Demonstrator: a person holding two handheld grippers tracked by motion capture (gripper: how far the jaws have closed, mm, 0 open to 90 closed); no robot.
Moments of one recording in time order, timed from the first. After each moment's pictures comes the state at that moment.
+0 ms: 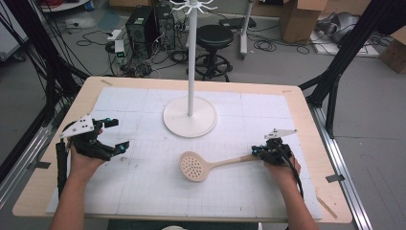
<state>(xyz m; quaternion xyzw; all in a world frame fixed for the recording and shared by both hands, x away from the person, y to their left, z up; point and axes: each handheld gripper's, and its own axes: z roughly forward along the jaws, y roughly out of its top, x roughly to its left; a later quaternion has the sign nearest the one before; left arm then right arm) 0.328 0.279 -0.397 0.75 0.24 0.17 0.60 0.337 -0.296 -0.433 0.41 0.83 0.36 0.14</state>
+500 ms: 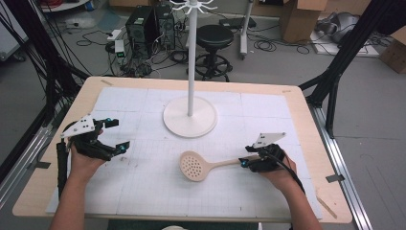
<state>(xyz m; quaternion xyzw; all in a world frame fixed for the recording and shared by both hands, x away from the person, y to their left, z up) 0.329 0.278 -0.398 0.75 0.24 0.17 0.59 0.323 -0.265 -0.420 0.25 0.89 0.35 0.13</state>
